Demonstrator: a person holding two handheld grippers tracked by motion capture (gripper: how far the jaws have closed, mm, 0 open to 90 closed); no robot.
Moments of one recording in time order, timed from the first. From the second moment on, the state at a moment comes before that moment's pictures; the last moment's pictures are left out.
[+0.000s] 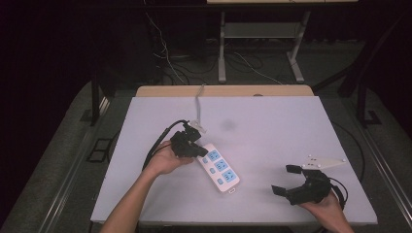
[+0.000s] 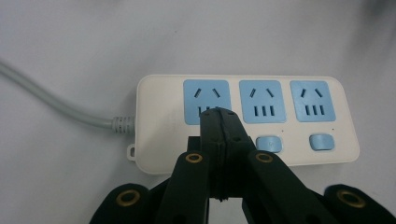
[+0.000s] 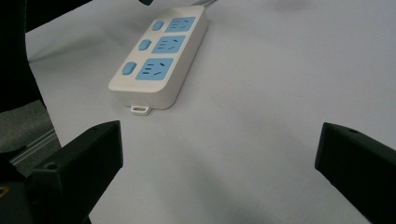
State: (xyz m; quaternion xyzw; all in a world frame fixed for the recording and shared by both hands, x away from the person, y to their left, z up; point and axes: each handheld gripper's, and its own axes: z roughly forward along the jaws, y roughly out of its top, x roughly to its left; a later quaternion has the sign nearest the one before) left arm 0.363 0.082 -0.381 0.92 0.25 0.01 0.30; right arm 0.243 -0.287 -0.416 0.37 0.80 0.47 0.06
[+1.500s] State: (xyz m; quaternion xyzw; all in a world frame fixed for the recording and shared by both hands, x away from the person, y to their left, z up) left arm 0.371 0.070 -0.401 0.93 0.26 -0.02 0.25; right arm 0.239 -0.291 -0.411 0.37 0.80 0.47 0.08
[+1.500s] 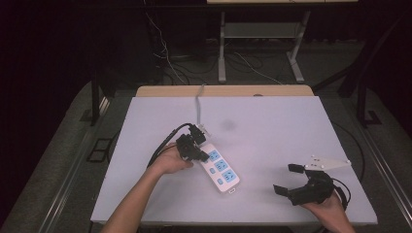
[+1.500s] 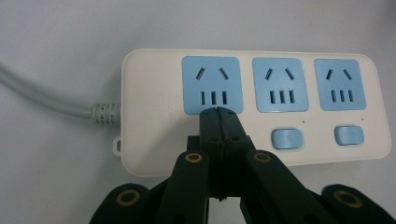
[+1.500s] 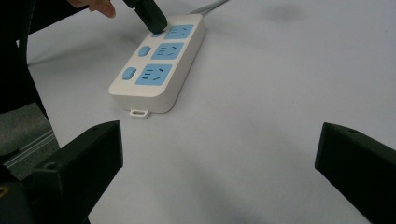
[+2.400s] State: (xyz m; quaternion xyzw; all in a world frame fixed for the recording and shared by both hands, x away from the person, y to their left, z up) left arm 0.370 0.070 -0.398 0.93 0.26 -0.01 0.26; right arm 0.241 -0.292 -0.413 0.37 0.80 0.47 0.08
